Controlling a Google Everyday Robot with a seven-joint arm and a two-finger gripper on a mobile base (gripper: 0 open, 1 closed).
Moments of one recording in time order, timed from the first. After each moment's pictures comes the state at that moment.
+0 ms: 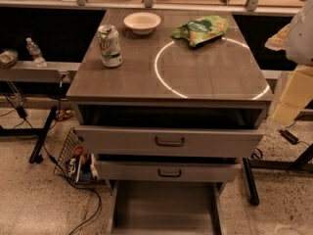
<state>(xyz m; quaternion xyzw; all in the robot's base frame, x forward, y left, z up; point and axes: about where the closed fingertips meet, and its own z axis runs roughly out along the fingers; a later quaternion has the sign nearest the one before) 0.438 -0.217 0.976 -0.60 0.78 -0.03 0.16</state>
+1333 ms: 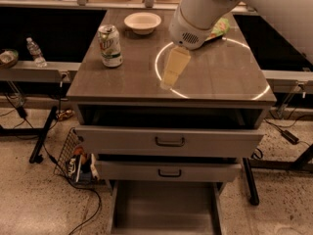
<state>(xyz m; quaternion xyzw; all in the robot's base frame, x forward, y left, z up) 0.608 -0.043 0.926 -0.65 0.72 0.01 0.25</state>
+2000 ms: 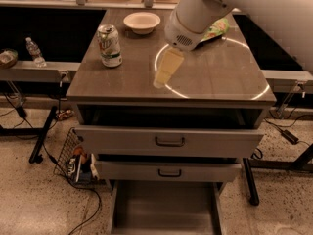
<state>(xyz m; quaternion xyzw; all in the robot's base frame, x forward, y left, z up) 0.623 -0.028 0.917 -0.64 0.72 0.02 0.28</state>
